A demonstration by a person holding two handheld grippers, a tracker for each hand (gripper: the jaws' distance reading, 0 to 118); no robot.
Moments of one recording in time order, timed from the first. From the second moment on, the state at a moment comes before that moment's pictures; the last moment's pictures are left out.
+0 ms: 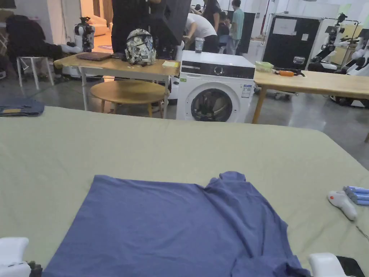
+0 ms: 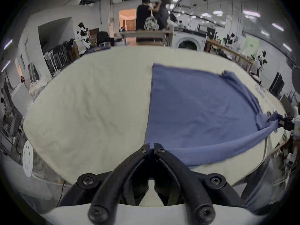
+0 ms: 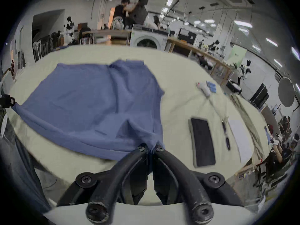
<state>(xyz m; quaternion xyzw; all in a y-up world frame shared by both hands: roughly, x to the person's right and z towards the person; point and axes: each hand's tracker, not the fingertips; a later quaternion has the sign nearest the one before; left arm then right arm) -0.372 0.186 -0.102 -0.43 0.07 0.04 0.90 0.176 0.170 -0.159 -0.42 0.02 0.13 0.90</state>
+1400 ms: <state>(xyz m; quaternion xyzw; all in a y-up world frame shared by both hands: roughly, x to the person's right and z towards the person) -0.287 0.247 -0.136 -0.15 0.10 0.01 0.98 0.063 0.233 -0.184 -0.14 0.05 -0.01 0.99</state>
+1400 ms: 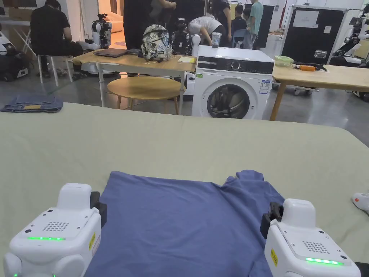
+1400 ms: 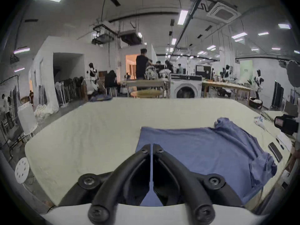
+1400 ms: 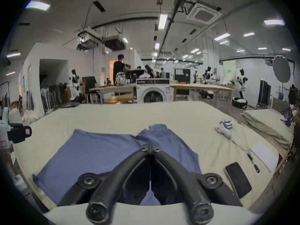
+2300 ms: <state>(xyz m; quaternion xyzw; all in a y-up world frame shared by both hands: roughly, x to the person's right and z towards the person) -0.391 0.192 -0.098 -0.46 0.07 0.08 0.88 0.068 0.202 -0.184 -0.17 0.06 0.03 0.98</state>
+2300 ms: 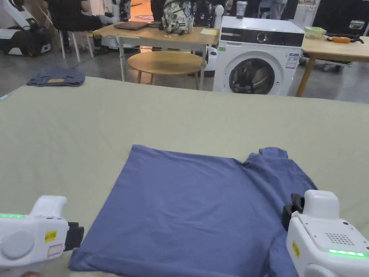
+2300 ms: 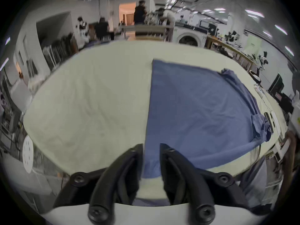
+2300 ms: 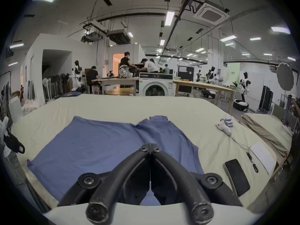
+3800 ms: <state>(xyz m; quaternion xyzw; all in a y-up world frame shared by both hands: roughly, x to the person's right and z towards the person) -0.366 0.149 -0.105 -0.51 0.09 0.05 0.85 0.177 0.111 -0.168 -0.51 -0.01 0.07 0.86</state>
